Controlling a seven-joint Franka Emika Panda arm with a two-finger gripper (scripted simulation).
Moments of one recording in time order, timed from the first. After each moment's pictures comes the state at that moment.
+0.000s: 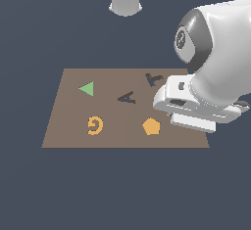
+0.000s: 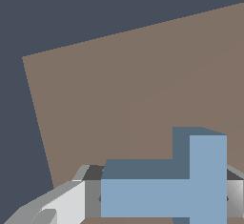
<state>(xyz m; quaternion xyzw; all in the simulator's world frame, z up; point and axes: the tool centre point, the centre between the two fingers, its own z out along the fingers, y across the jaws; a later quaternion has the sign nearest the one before) 0.056 0.178 0.032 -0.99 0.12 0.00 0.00</state>
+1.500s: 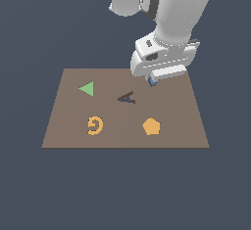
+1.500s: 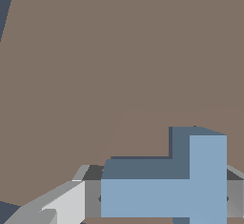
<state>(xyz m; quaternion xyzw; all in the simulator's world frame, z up) -0.099 0.116 0.040 -0.99 -0.13 0.00 0.00</state>
